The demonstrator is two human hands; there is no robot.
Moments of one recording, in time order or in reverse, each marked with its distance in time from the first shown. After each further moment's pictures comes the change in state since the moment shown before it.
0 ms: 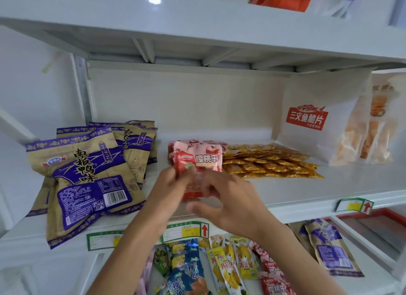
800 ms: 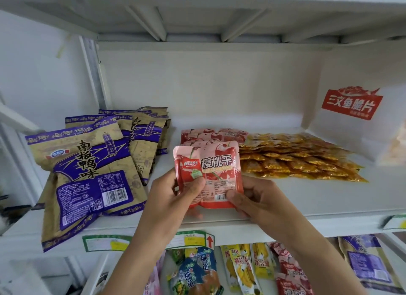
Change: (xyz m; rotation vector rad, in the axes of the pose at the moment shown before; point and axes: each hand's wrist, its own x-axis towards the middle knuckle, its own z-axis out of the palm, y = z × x) left_hand -0.001 -0.016 0.002 -0.009 0.132 0.054; right_hand -0.006 0.044 -0.006 0.958 -0.153 0.291
